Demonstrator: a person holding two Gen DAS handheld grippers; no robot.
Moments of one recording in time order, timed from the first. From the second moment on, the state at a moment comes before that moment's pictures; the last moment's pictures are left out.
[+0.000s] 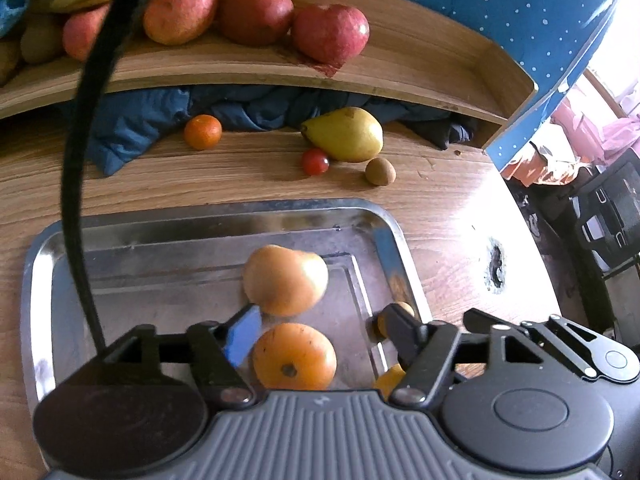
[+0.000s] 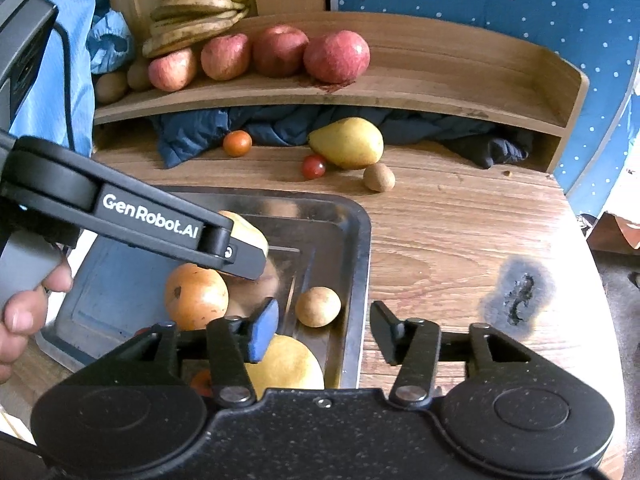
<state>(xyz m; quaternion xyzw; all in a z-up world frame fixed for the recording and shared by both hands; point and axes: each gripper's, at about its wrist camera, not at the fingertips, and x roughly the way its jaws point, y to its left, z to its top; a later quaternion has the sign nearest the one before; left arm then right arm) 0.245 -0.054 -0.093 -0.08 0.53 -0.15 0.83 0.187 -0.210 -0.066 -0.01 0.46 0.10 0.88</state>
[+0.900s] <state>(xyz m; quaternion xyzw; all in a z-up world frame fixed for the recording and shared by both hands) 0.164 0.008 -0.075 -0.09 0.52 -0.05 0.85 0.129 -0.200 -0.048 -0.03 0.45 0.18 0.87</state>
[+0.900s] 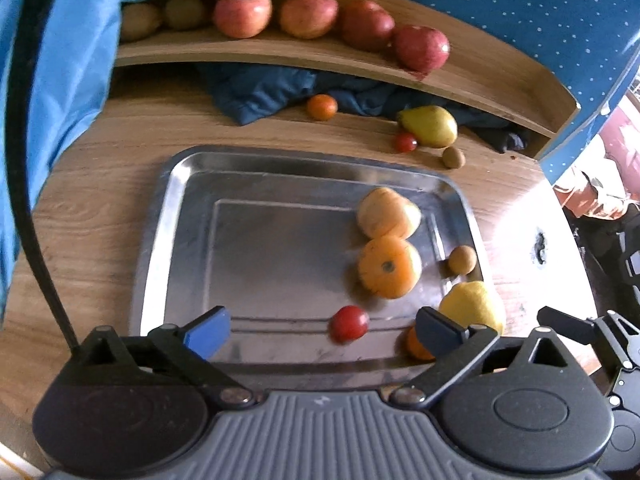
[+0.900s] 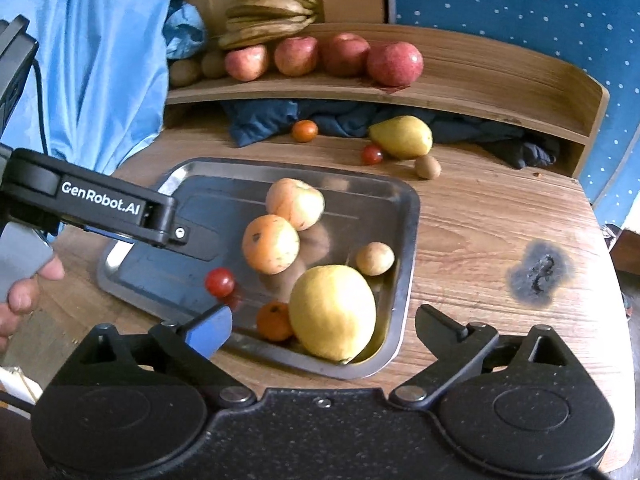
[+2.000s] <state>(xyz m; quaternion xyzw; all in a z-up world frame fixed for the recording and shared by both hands) 0.170 0.049 -0.085 -0.04 0.56 0.03 0.83 0.146 -0.183 -0.046 -0.04 0.45 0.20 0.87</state>
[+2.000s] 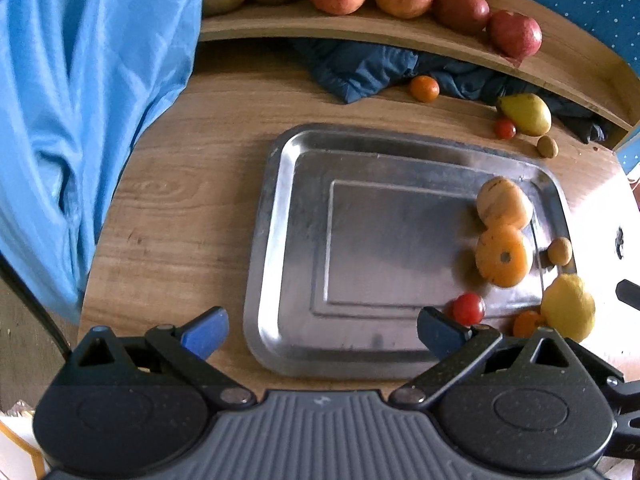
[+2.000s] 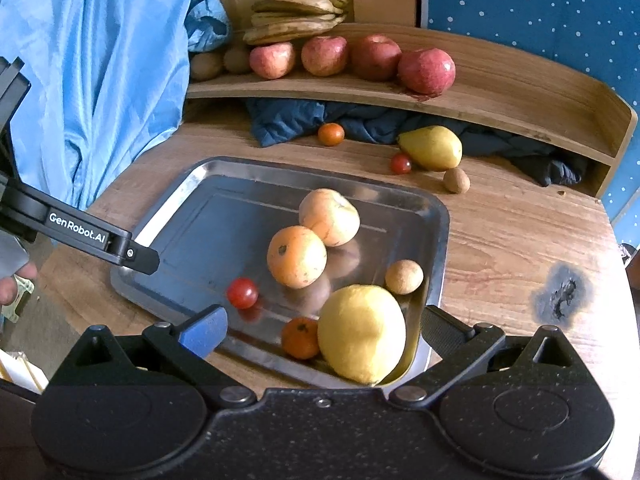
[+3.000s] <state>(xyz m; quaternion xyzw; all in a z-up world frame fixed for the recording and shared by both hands) 0.268 0.011 -0.098 0.00 0.55 -0.03 0.83 0.225 -0.191 -0.058 -0.01 0.46 0.12 0.88</state>
